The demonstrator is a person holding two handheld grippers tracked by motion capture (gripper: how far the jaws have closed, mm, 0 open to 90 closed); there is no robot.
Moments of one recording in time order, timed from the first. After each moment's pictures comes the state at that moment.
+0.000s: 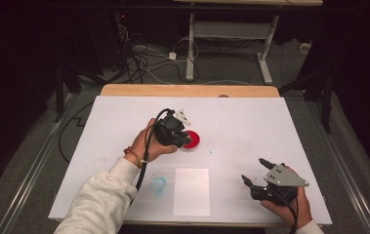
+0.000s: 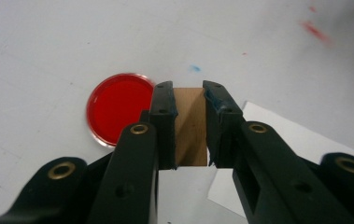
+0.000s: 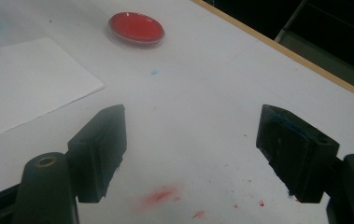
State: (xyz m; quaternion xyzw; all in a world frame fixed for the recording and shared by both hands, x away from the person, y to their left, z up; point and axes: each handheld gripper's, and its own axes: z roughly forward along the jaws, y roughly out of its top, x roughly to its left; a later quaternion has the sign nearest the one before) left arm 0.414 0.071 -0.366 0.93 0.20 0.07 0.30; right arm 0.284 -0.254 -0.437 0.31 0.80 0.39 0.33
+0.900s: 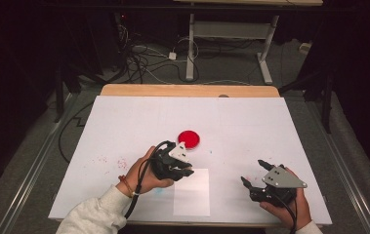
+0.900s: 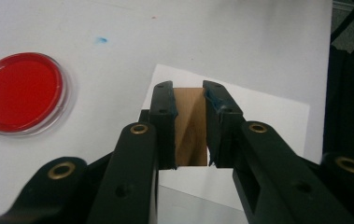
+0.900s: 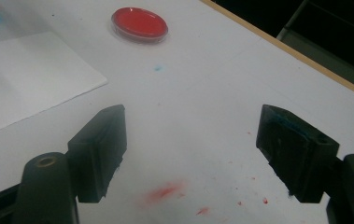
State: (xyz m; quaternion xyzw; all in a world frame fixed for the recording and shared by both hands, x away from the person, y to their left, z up) left arm 0.342 0.073 -0.401 0.94 0.12 0.04 0.31; right arm 0.281 -0.252 -0.439 0.30 0.81 0.39 0.33
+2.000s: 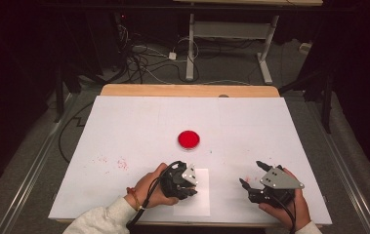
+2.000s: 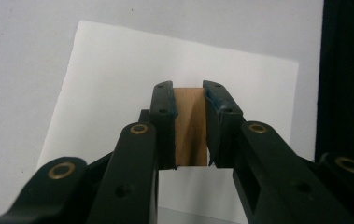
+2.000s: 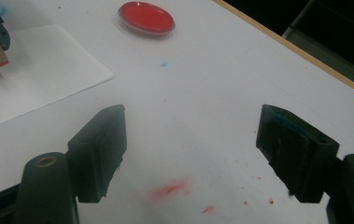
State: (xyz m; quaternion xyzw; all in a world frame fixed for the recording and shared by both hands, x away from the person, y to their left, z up) left arm 0.323 0.048 -0.444 0.97 0.08 0.03 0.25; right arm 0.280 -0.248 -0.441 0.29 0.82 0.38 0.32
